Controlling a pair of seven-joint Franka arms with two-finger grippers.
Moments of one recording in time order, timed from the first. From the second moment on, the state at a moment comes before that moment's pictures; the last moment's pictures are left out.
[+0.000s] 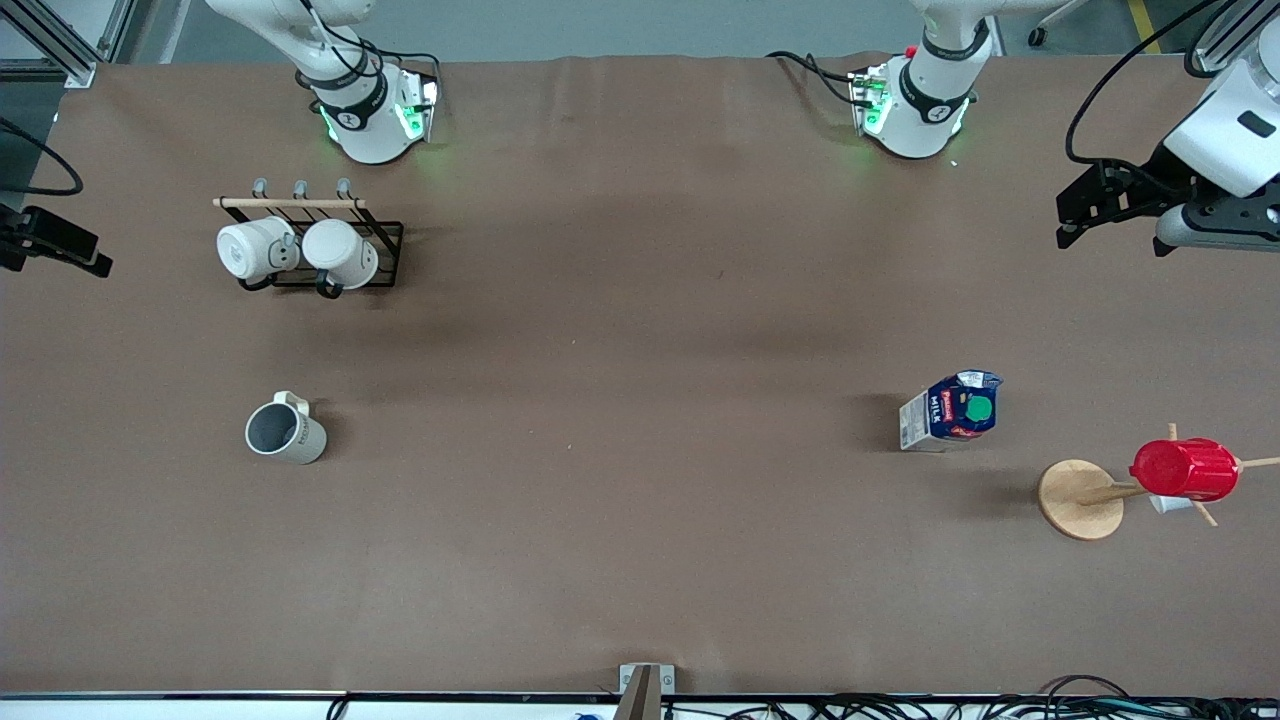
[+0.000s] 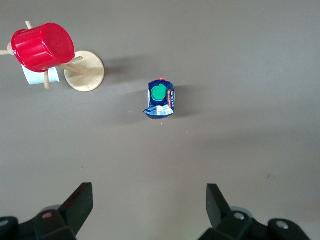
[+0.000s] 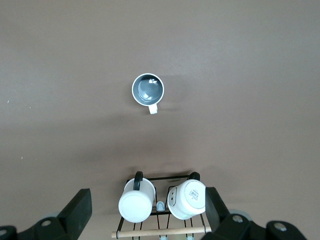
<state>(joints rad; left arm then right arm) 0.06 -0.07 -0.19 -1.60 0.00 1.57 -0.01 -0.07 0.02 -0.05 -1.53 0.01 1.50 -0.03</state>
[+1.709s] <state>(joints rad) 0.10 0.24 -0.20 -1.88 0.00 2.14 -0.05 -0.06 0.35 -0.05 -1.84 0.01 2.24 -0.26</state>
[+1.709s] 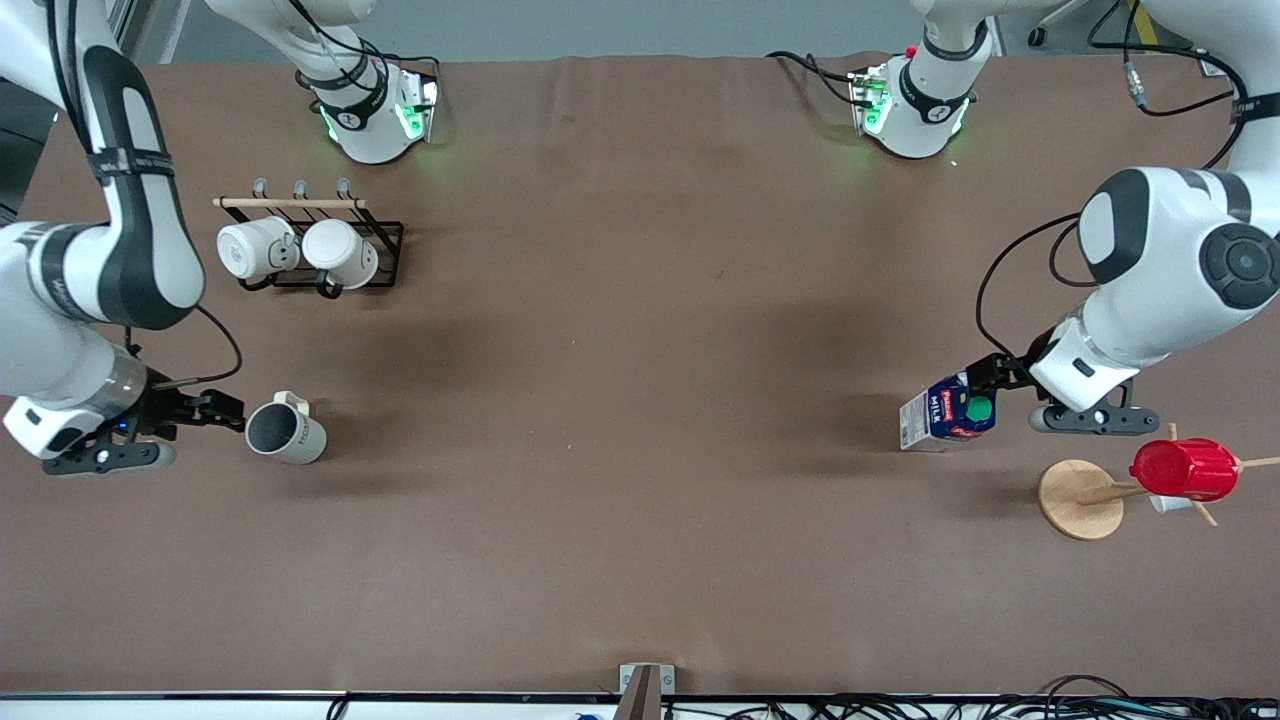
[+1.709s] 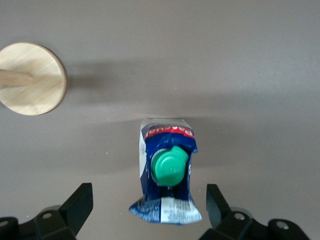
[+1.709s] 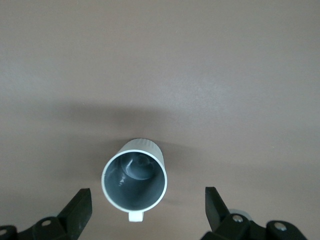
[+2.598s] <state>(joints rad) 0.07 0.32 -0.20 -1.88 0.00 2.20 -0.10 -0.07 0.44 -0.05 -1.97 -0.02 2.46 -0.29</state>
